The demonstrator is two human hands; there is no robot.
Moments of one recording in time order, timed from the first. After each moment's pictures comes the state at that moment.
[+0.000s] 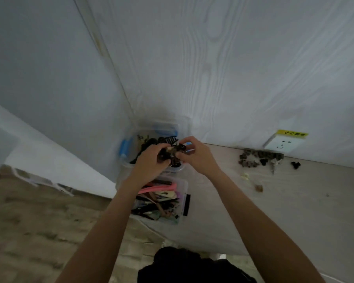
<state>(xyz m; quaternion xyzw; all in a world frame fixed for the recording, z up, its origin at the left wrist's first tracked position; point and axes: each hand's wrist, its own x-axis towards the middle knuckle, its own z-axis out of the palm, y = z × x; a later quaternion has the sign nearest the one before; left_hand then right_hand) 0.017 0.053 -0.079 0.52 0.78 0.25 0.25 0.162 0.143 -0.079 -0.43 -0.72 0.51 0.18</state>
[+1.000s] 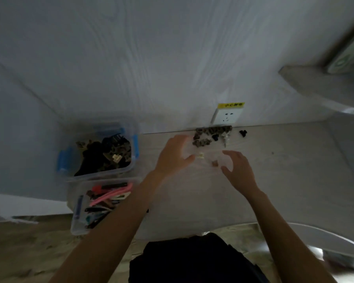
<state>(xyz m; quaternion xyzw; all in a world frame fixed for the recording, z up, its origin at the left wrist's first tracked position) 0.148 0.125 -0.112 0.66 0.64 0.26 0.30 0.369 0.135 -0.134 -0.63 -0.71 0.28 0.12</state>
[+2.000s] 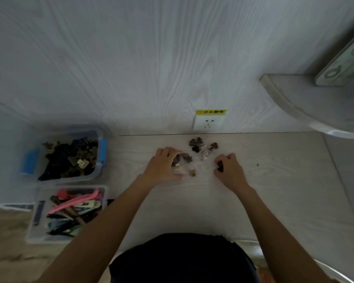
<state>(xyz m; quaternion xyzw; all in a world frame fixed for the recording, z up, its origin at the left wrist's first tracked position) 0.204 0.171 -0.174 0.68 0.66 0.05 0.31 0.438 0.210 -0.167 -0.63 -0.71 0.31 0.02</state>
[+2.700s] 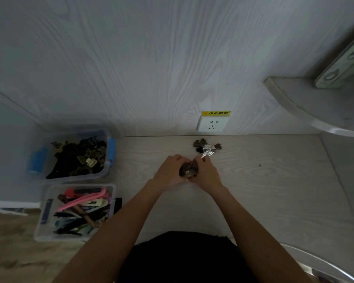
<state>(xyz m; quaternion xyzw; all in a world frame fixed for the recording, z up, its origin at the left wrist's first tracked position) 0.220 0.156 -0.168 0.67 0.65 0.10 0.34 0.362 0.179 -0.170 -0.60 -0.73 0.33 0.00</state>
